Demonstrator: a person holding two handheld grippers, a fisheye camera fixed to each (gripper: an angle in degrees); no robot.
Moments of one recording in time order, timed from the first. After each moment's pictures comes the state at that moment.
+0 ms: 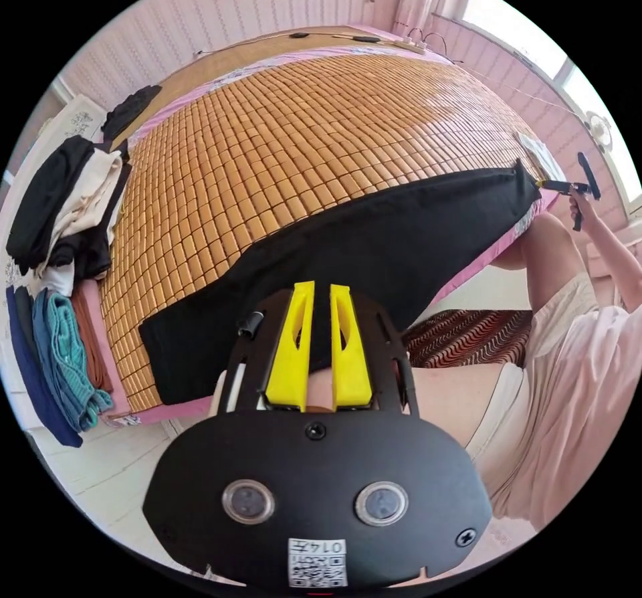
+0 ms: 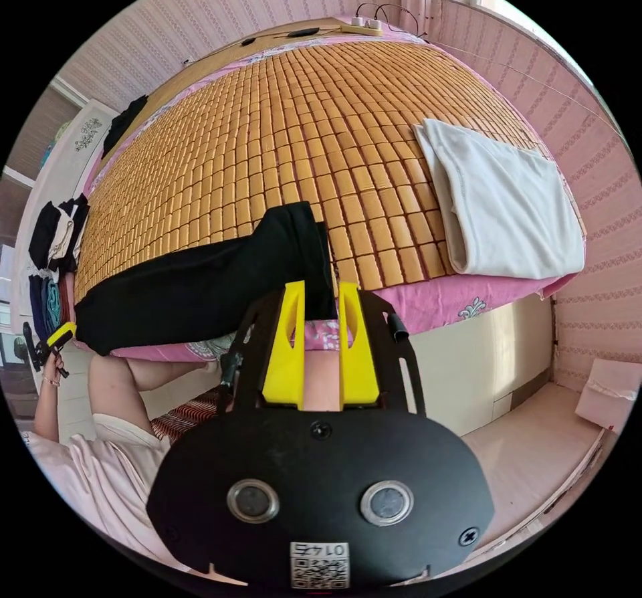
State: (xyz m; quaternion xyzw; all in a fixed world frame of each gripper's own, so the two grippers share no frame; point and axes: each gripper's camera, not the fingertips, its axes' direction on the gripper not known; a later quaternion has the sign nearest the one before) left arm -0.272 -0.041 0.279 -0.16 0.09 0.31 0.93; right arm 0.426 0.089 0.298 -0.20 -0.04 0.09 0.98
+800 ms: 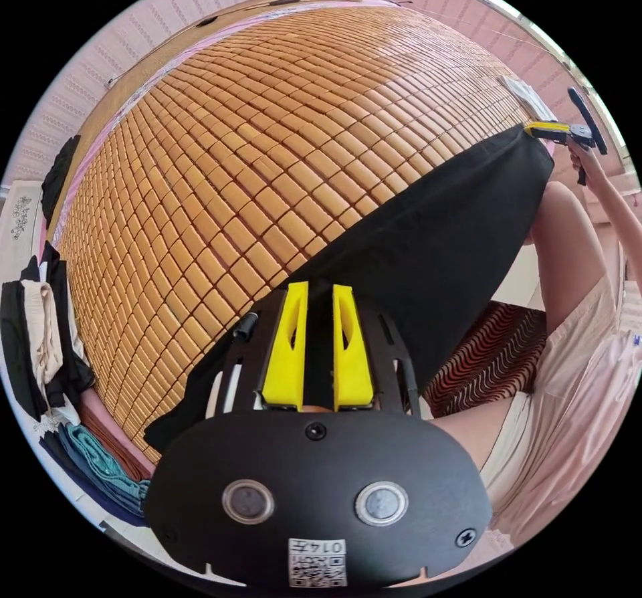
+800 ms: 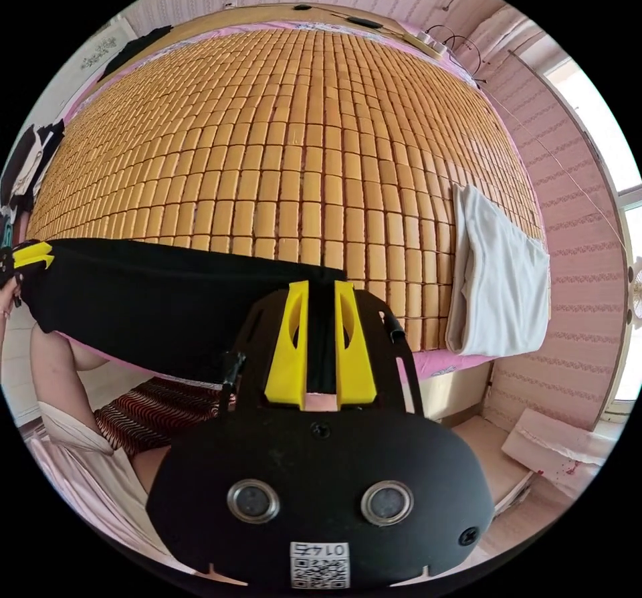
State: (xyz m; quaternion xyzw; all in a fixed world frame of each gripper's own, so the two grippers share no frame) left arm -0.146 -0.083 0.359 -0.23 0.08 0.41 0.88; right arm 0.353 0.067 0.319 -0.22 0.07 -0.03 0.97
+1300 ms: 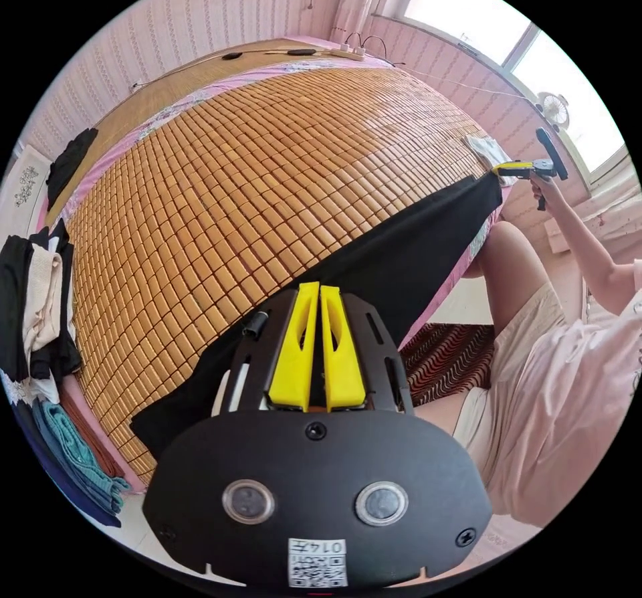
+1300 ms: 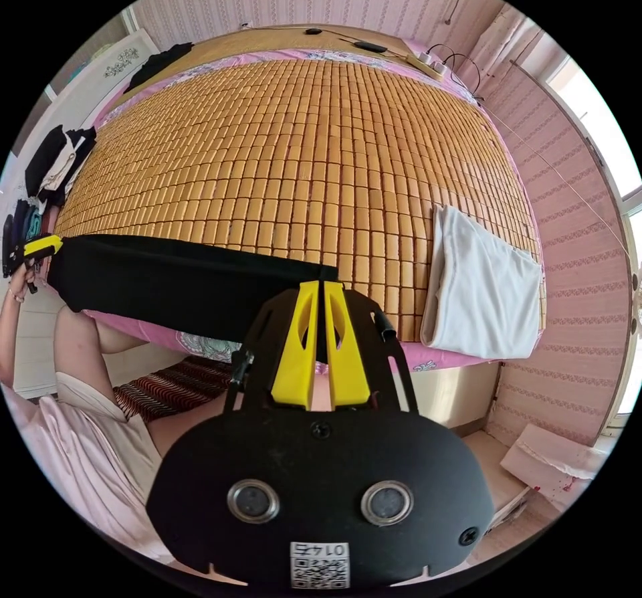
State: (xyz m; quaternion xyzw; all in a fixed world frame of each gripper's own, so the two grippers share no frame) left arm -0.214 -0.104 0.291 -0.17 0.17 0.35 0.91; right arm 0.349 0.055 0.267 -0.19 0.02 -0.04 0.98
